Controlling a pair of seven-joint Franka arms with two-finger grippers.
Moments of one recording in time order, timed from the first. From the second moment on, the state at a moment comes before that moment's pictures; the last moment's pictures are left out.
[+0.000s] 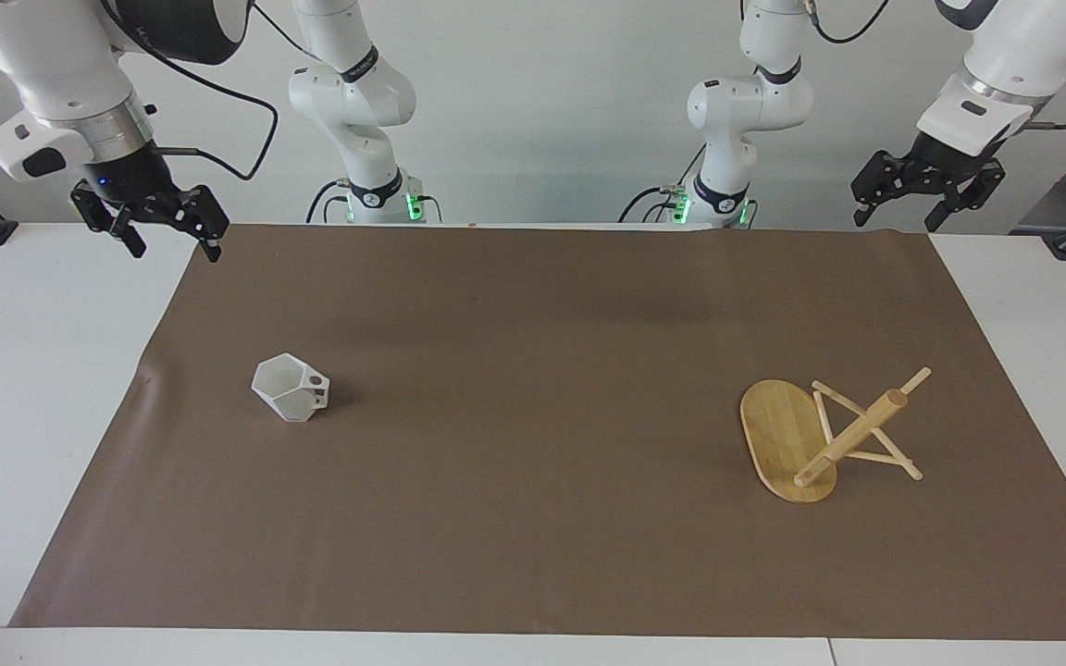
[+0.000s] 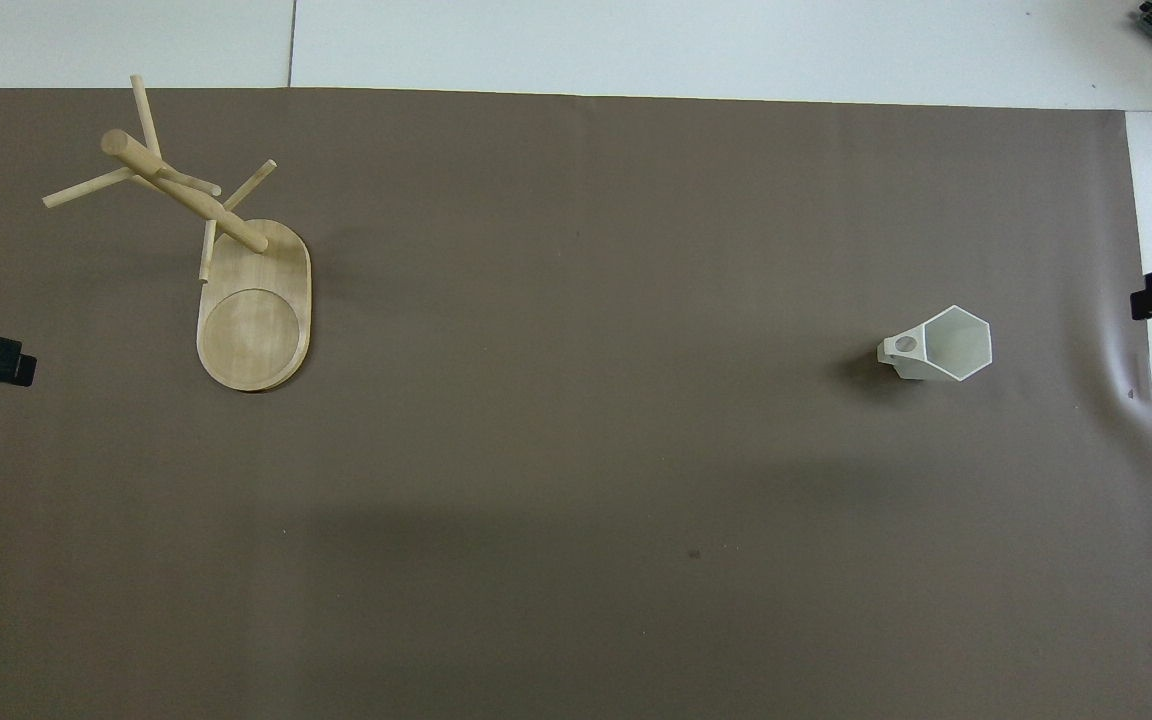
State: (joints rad) left arm 0.02 -0.09 -0.05 -1.59 -0.01 1.48 0.12; right arm -0.11 0.04 -0.02 -1.50 -0.05 1.57 -0.09
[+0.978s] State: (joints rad) left arm 0.02 -0.09 -0.05 -1.59 -0.01 1.48 0.12; right arm -0.11 0.03 -0.02 -1.58 0.01 1.62 -0.12
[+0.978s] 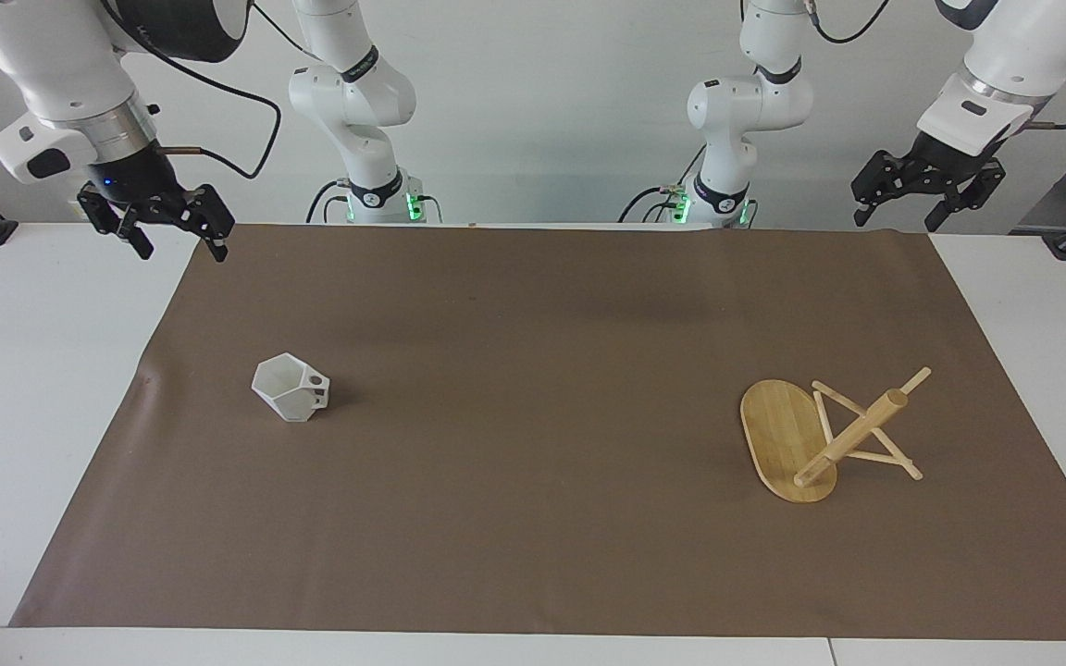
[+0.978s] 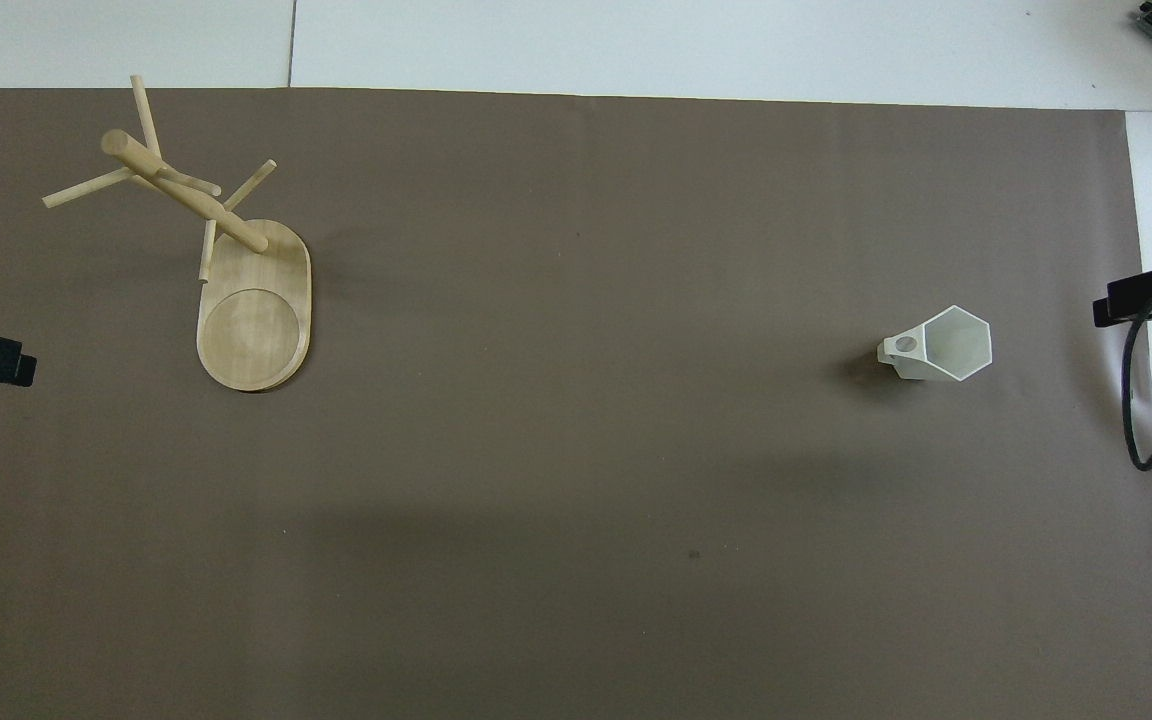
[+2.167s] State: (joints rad) left arm 0.02 -0.09 -0.05 -1.59 -0.01 1.48 0.12; right arm -0.11 0.14 -0.02 -1.97 0.02 2.21 -0.12
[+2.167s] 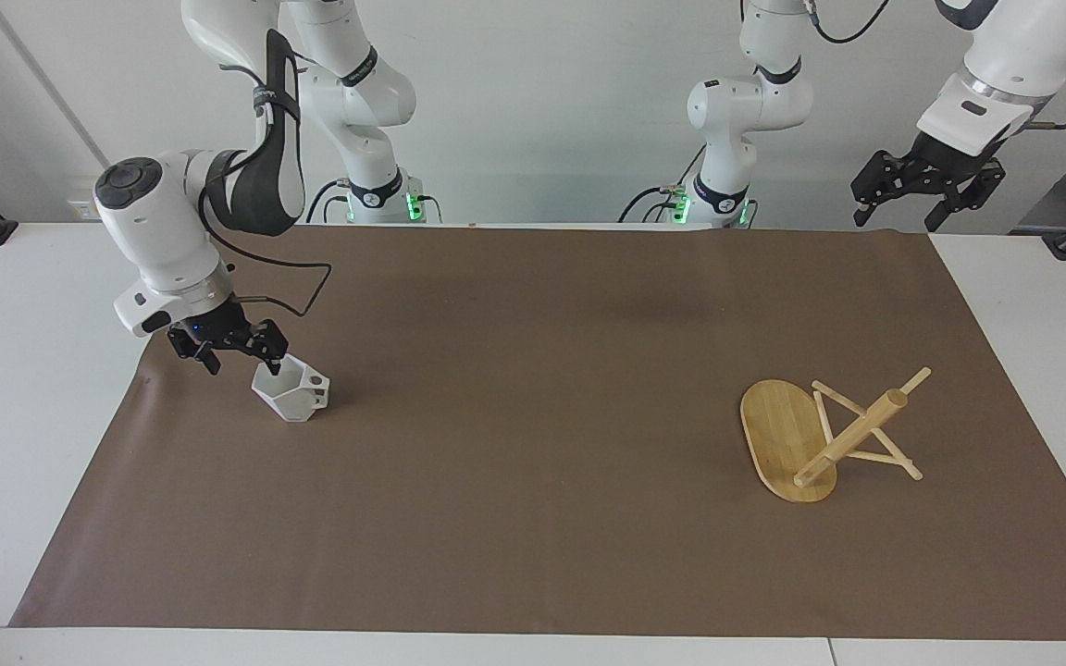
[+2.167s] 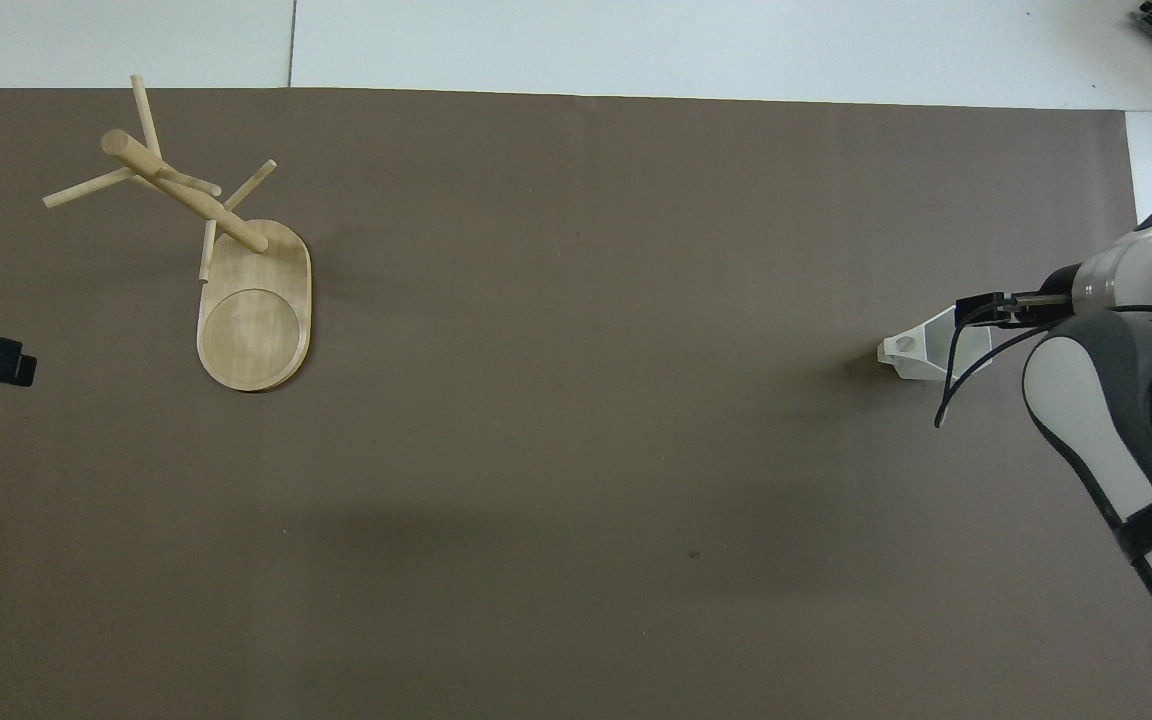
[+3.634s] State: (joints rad) left arm 0.02 -0.09 -0.05 -1.59 -0.01 1.47 0.12; right arm -0.13 0.16 -0.03 -2.05 0.02 2.27 -0.15
